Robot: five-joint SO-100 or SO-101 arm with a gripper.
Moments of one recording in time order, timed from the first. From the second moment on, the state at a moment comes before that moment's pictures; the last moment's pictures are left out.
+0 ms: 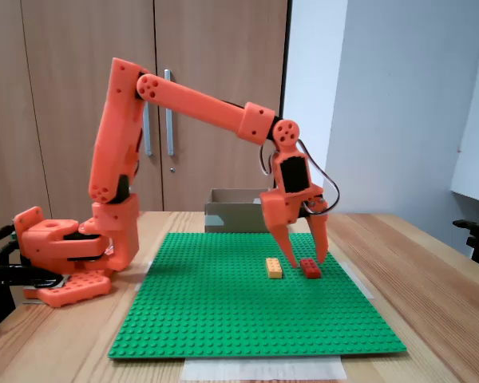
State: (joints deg) arm 0.4 75.5 91.2 58.0 -4.0
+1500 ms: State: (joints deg) arm 1.1 72.7 90.7 54.3 -4.5
